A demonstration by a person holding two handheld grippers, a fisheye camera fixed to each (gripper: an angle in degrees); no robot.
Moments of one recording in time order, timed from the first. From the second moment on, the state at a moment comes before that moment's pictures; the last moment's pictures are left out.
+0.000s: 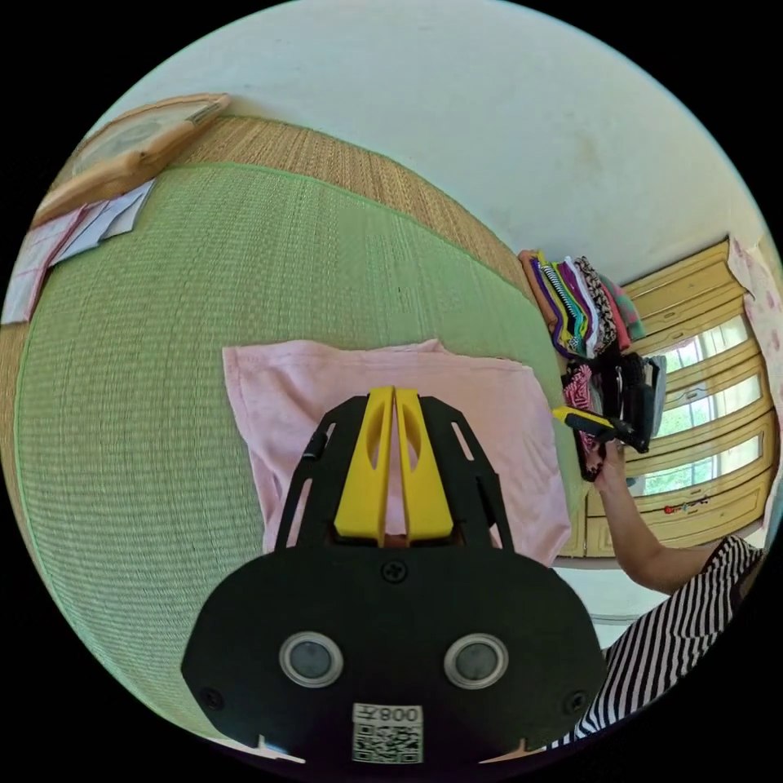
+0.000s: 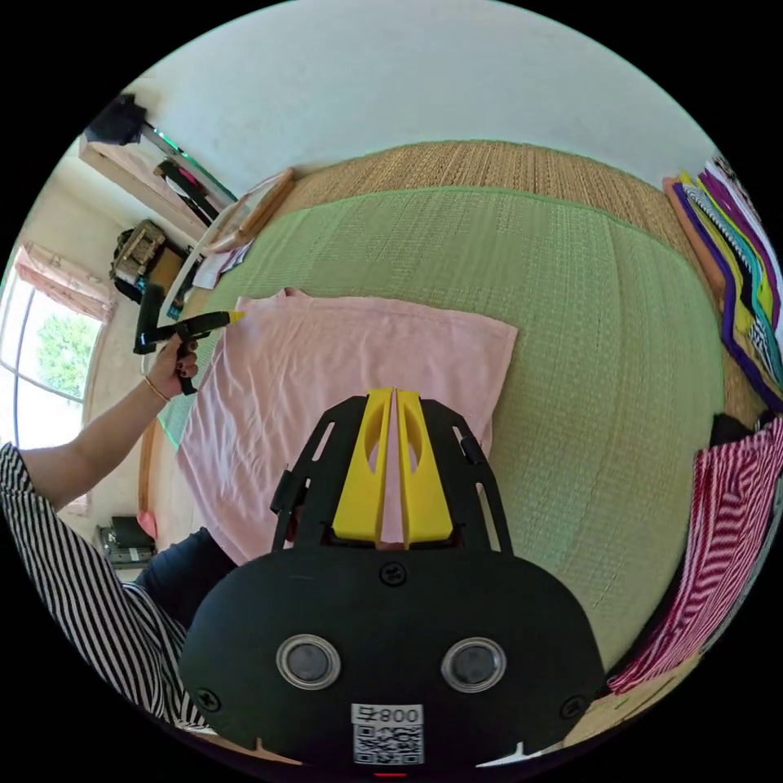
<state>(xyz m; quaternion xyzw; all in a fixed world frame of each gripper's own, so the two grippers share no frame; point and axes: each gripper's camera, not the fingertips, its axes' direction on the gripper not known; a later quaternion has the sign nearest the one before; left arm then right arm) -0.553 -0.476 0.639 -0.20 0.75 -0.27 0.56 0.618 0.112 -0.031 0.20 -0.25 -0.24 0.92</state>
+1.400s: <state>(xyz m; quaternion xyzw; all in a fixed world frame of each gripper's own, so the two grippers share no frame) -0.597 -0.233 0.496 -0.31 0.71 -0.35 0.53 0.880 0.252 0.143 0.03 -0.44 -0.03 0.90</state>
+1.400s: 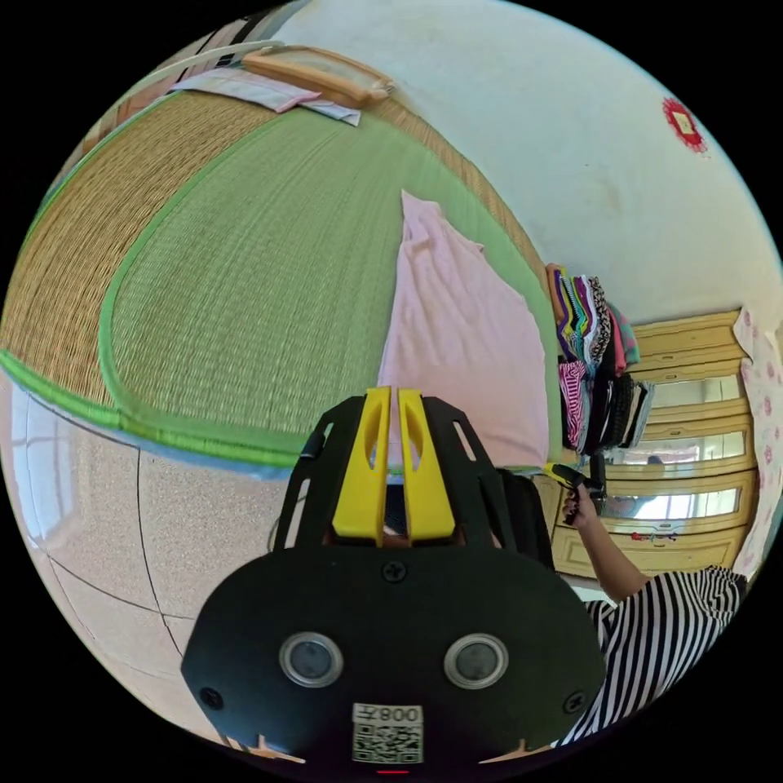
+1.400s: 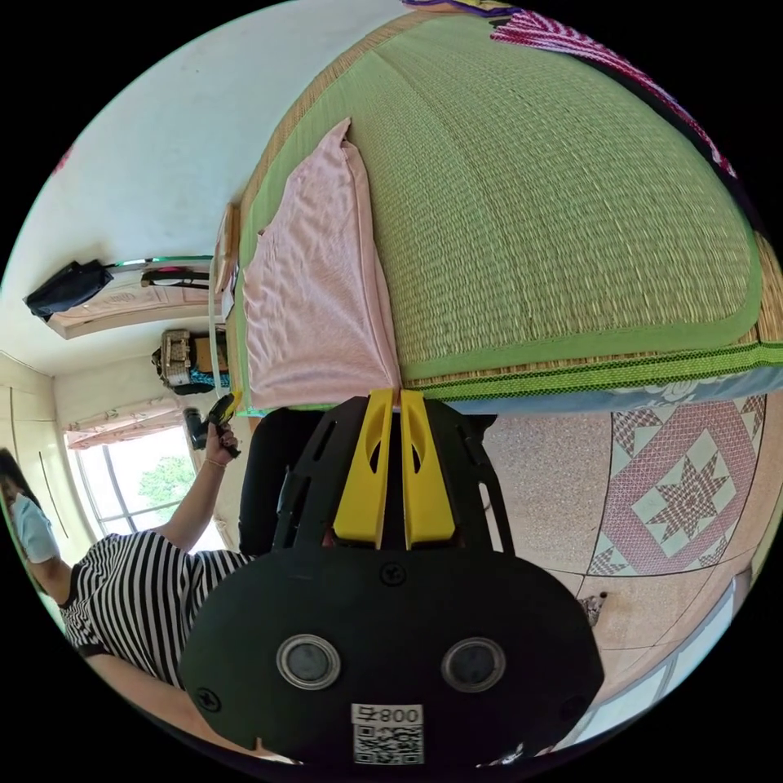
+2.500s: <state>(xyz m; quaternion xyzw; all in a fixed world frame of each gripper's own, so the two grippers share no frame) -0.354 -0.497 0.184 -0.06 0.89 -0.06 0.44 0.905 0.255 0.125 -0.06 -0.58 -0.08 0.81</state>
